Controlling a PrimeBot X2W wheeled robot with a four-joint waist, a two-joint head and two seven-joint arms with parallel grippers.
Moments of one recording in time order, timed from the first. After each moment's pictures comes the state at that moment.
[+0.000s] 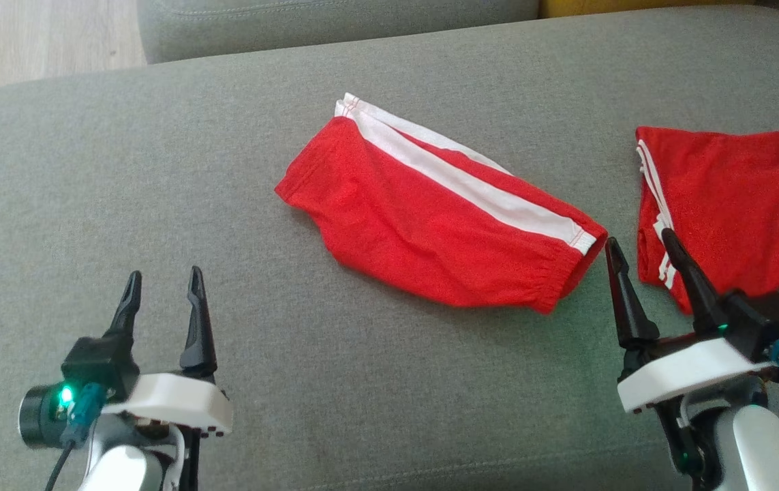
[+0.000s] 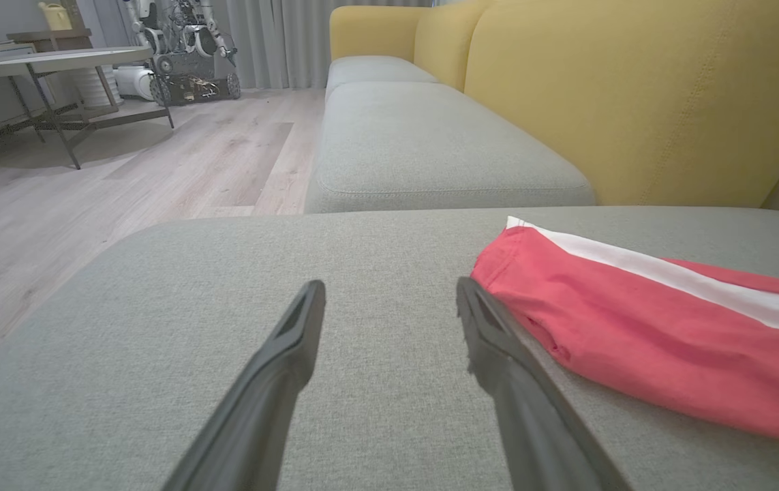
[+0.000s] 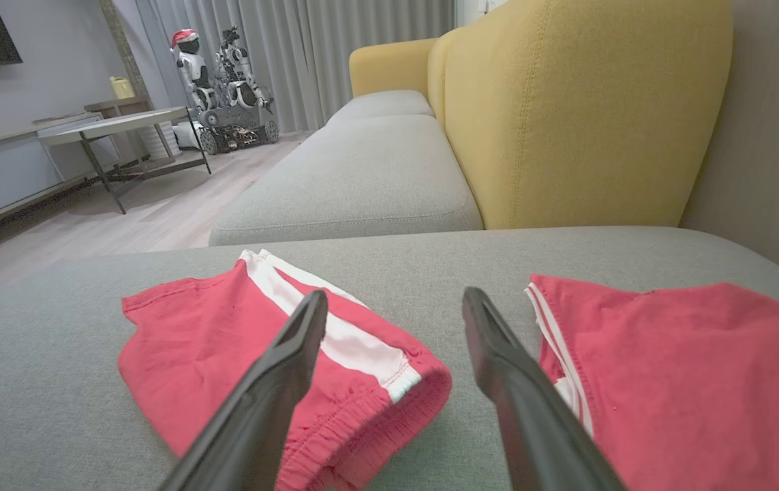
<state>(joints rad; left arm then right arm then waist) -0.02 0.31 -0.38 -0.02 -0.36 0.38 -0.19 -0.03 -0.08 0.07 0.00 0.17 0.13 0.01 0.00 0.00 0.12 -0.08</state>
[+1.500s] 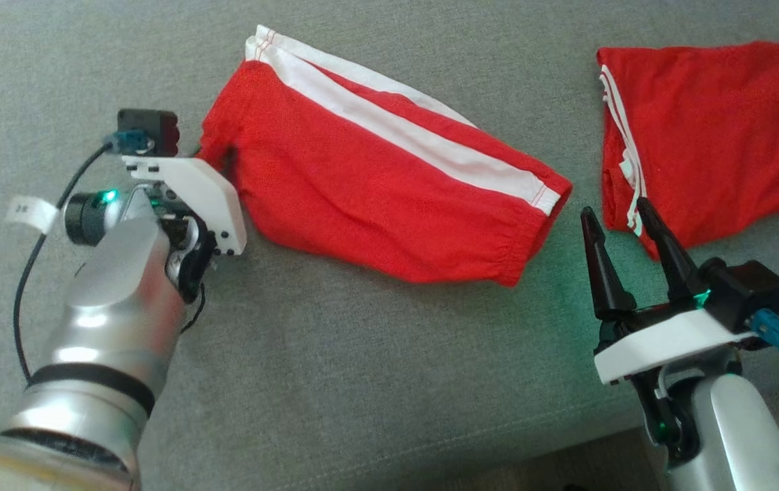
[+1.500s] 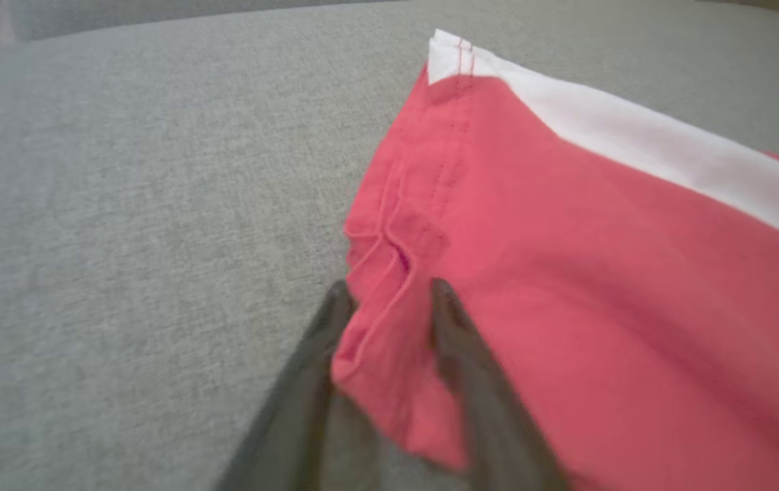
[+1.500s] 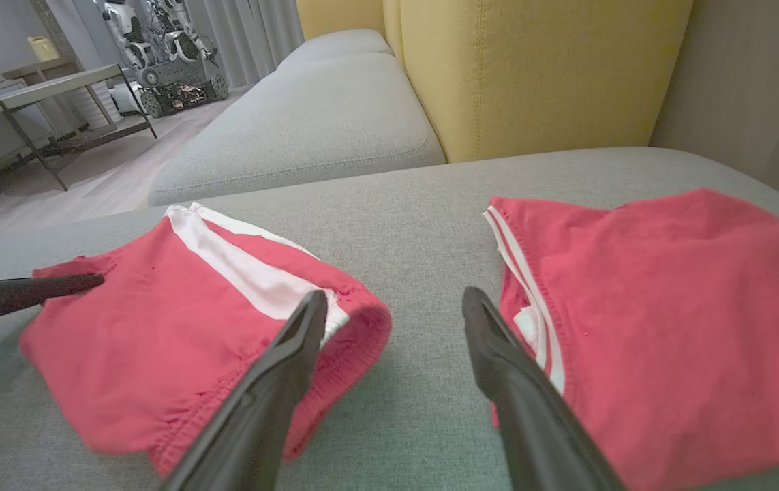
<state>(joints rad) -0.86 0.12 -0.50 1.08 -0.48 -0.05 -0.03 -0.12 -0.06 0.11 0.04 0.20 0.13 -0.01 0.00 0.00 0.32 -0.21</state>
